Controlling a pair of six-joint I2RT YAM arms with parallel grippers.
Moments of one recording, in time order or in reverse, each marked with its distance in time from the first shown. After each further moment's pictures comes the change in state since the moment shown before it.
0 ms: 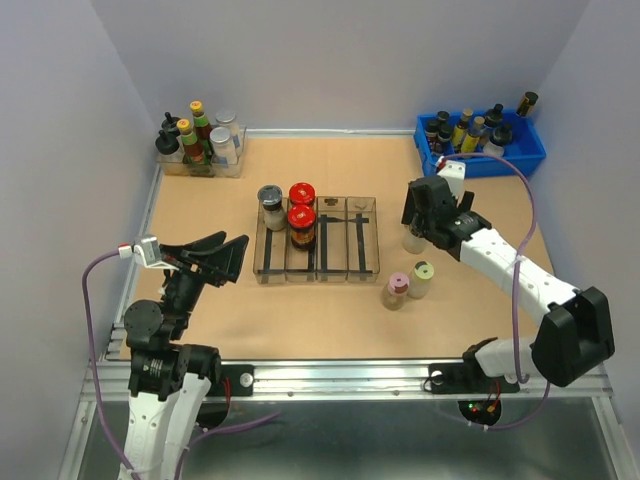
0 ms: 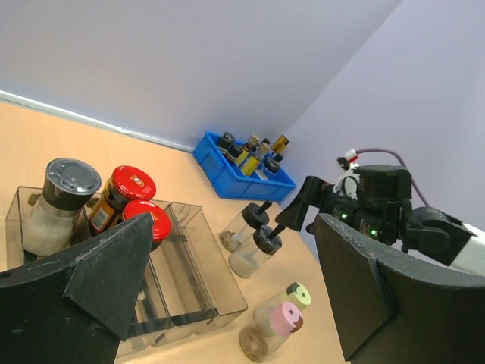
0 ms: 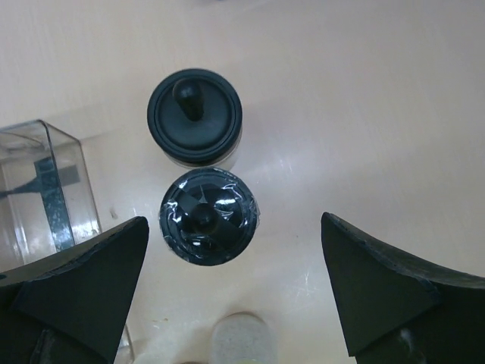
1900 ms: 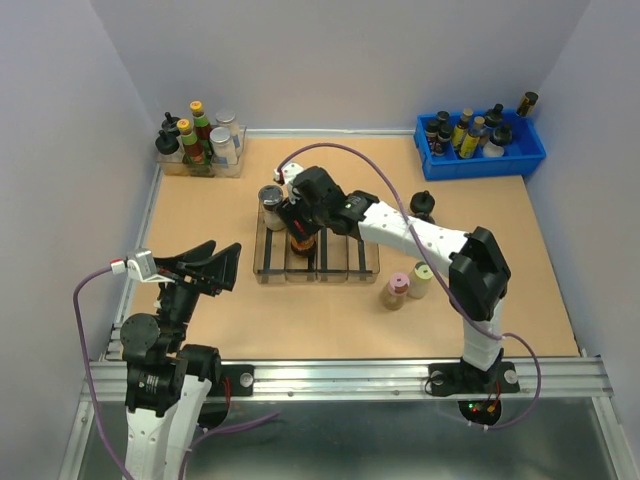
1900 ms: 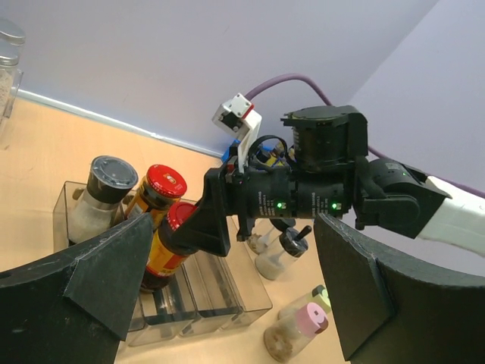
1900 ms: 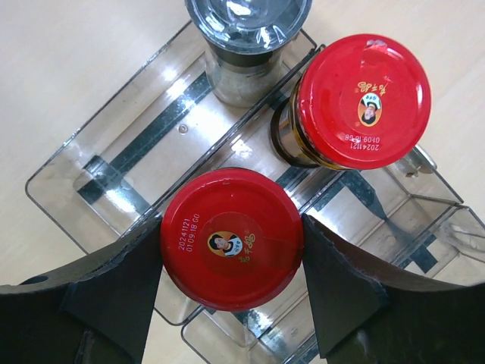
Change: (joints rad) left arm 0.000 -0.108 0.015 -0.145 -0.078 0.069; right arm 0.411 0.608 0.641 0.000 -0.543 -0.430
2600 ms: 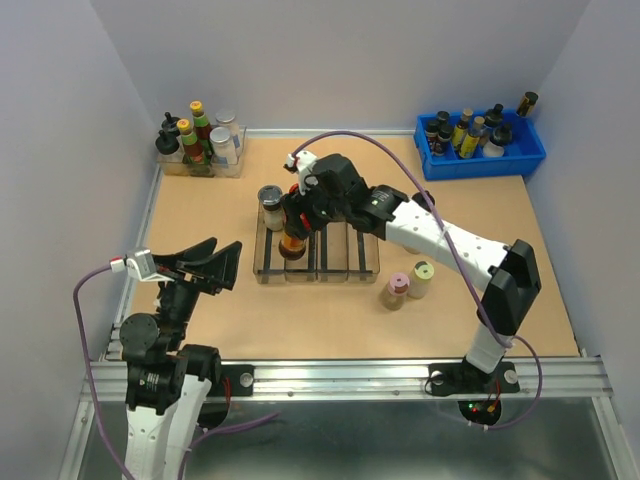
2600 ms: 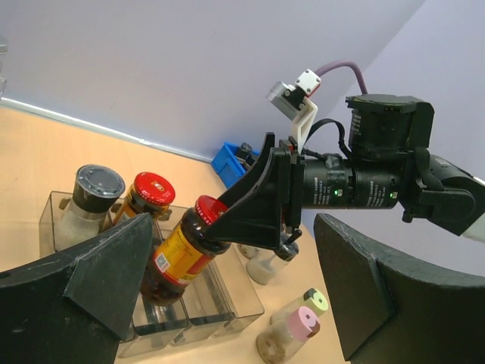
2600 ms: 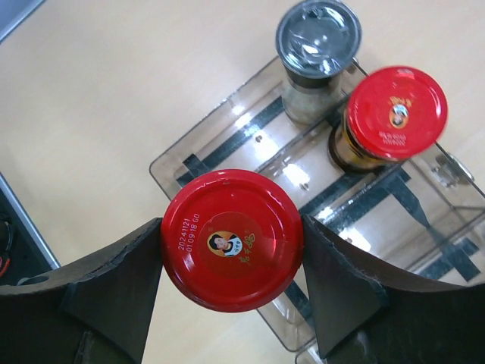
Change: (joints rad) left arm 0.000 0.021 -0.002 0.052 0.020 -0.015; right arm -0.026 -0.182 -0.053 -0.014 -0.239 0.087
